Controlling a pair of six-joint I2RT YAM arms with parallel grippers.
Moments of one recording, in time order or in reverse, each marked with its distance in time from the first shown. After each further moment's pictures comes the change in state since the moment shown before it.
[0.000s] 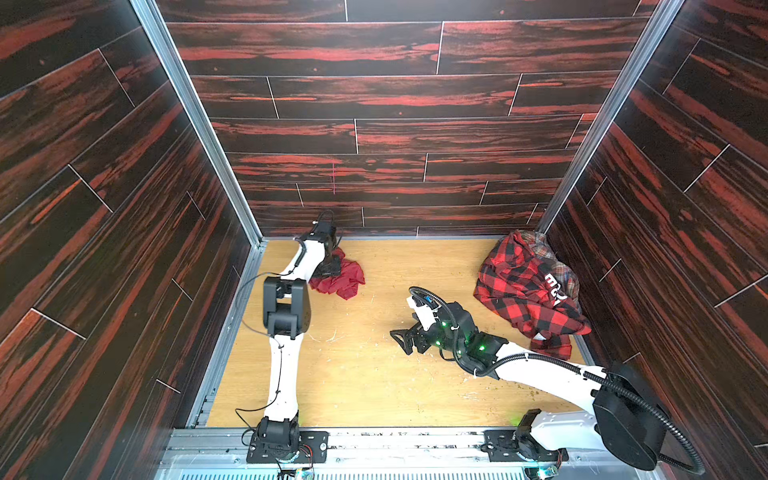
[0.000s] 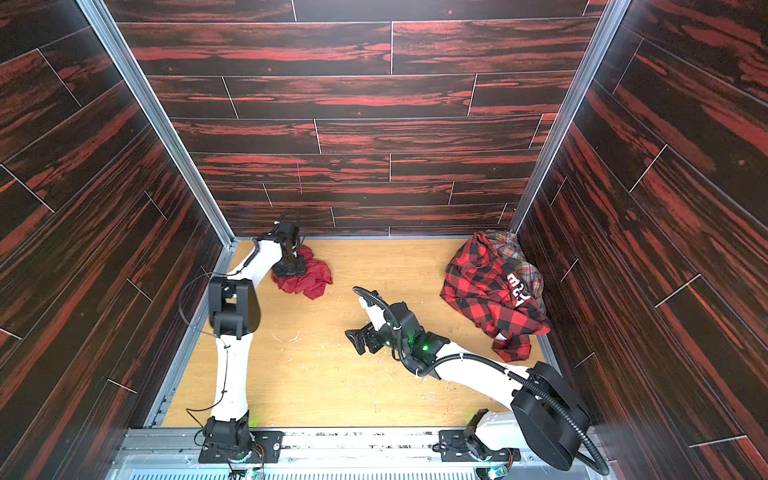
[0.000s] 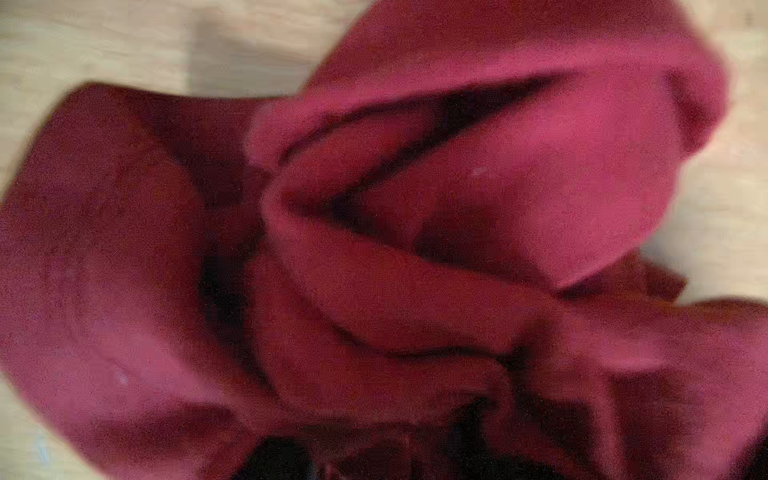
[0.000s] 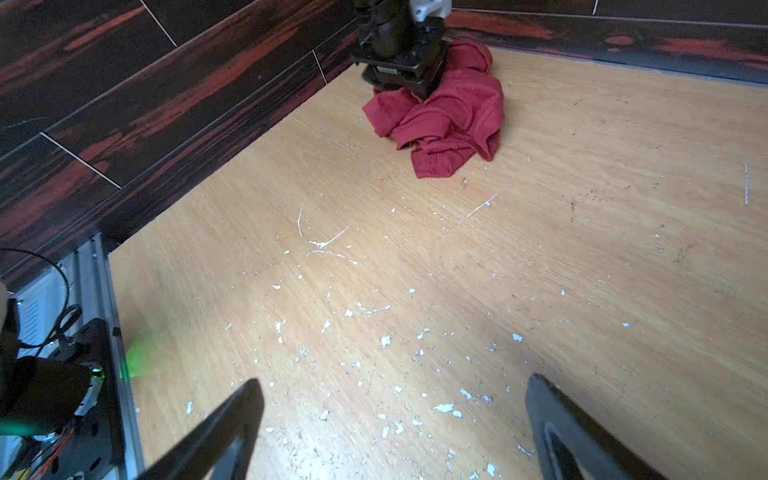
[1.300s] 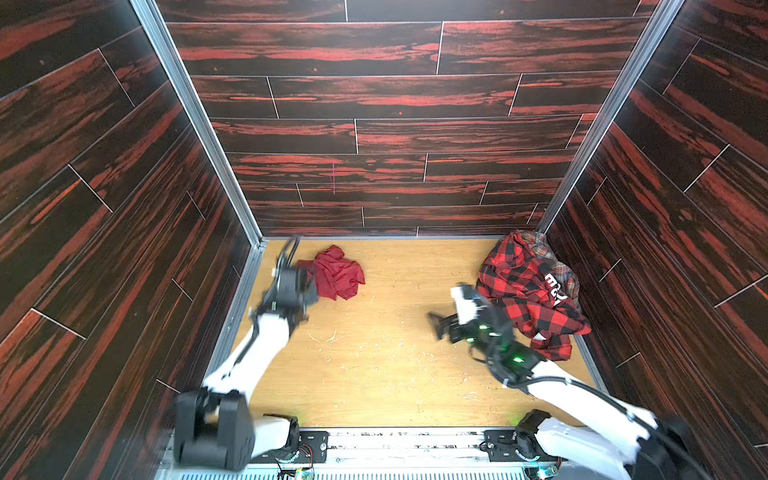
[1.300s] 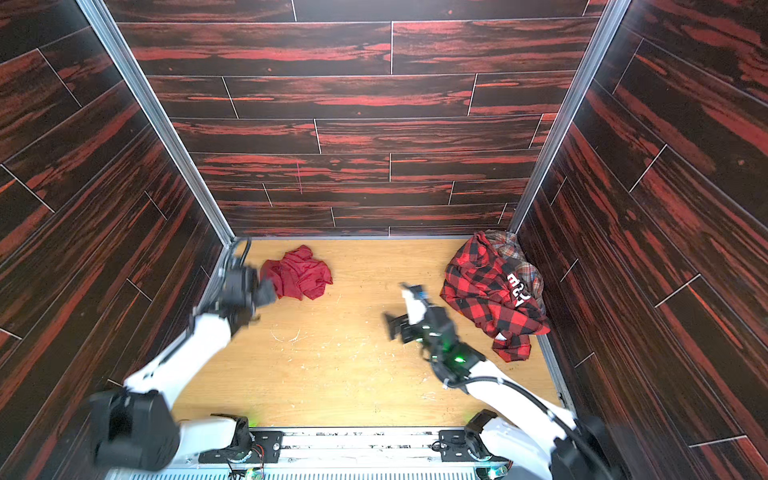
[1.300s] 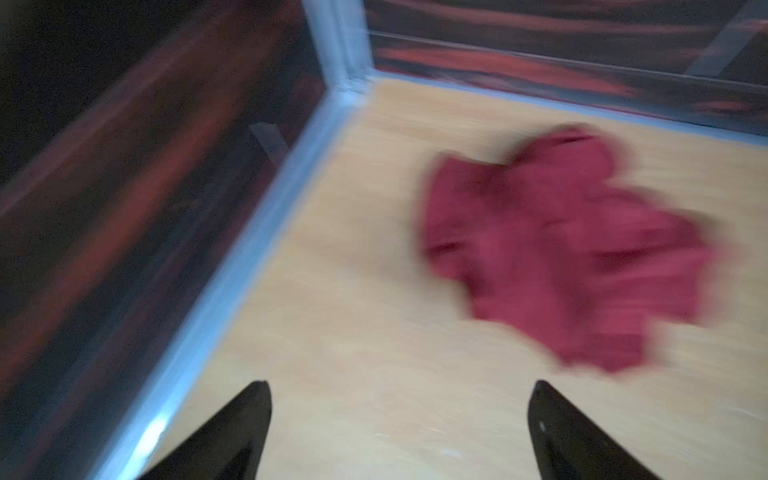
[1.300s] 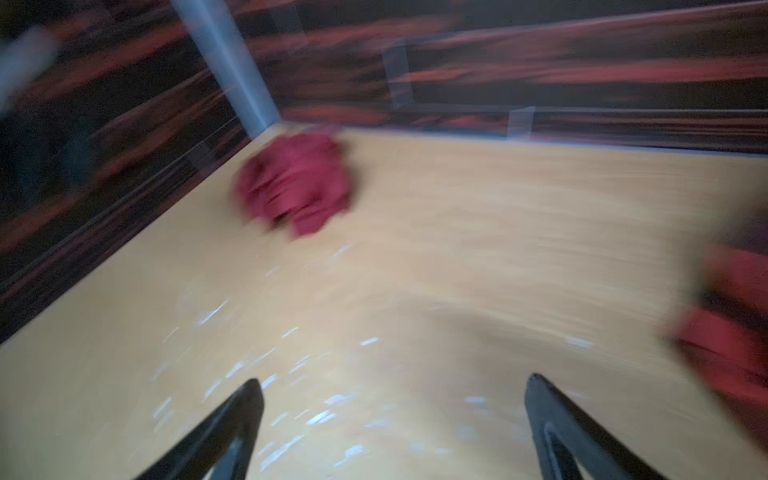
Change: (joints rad) left arm -0.007 -1.152 -1.352 0.765 -0.435 -0.008; right arm -0.291 -0.383 -0.210 -0.016 0.234 0.039
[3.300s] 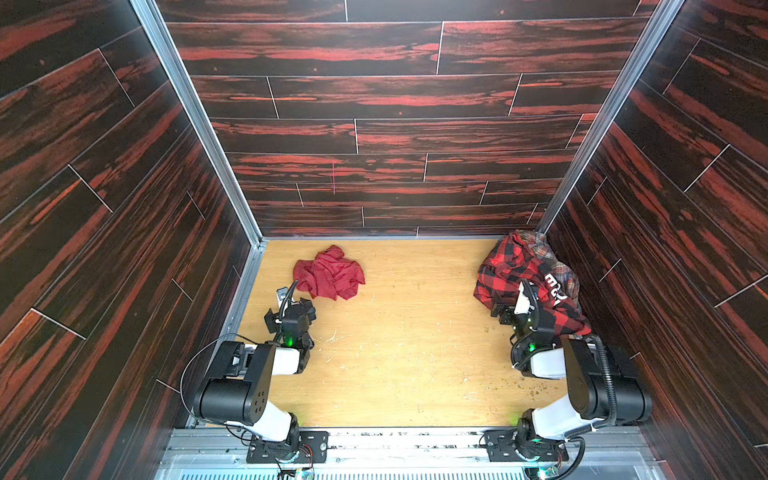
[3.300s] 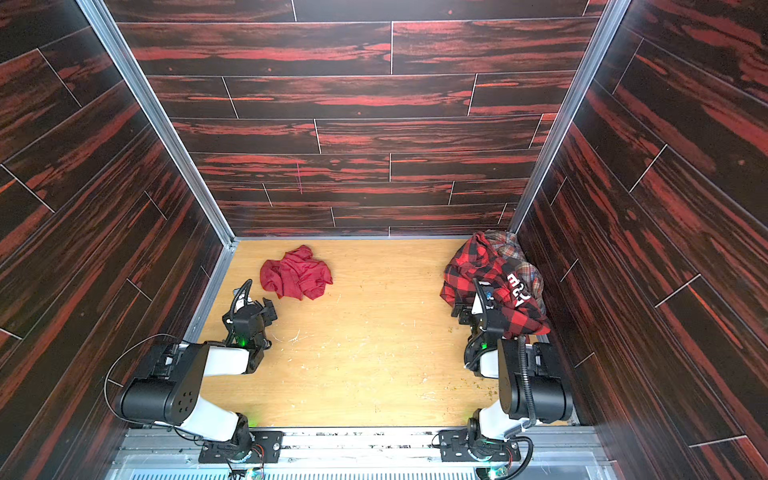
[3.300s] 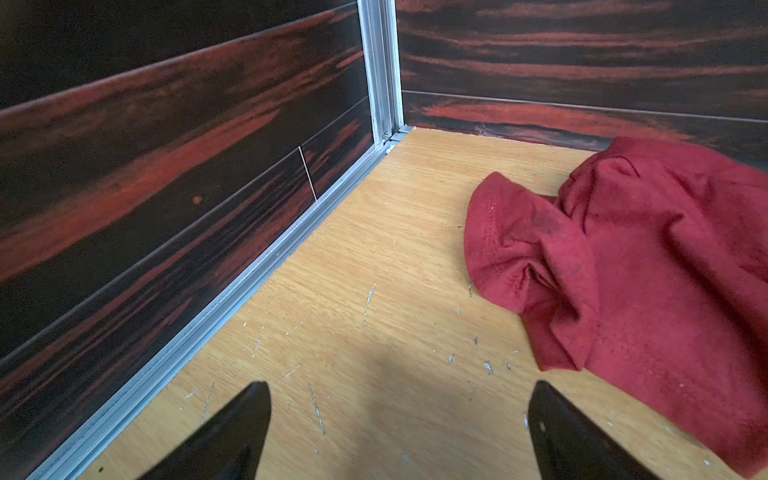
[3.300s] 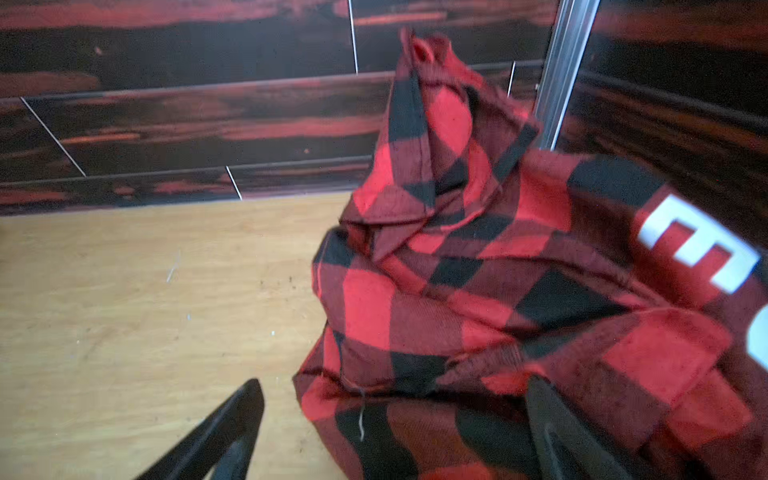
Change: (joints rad) left arm 0.042 0.327 -0.349 1.003 -0.010 0.122; right arm -0.635 0.602 -0.188 0.917 -0.188 -0.233
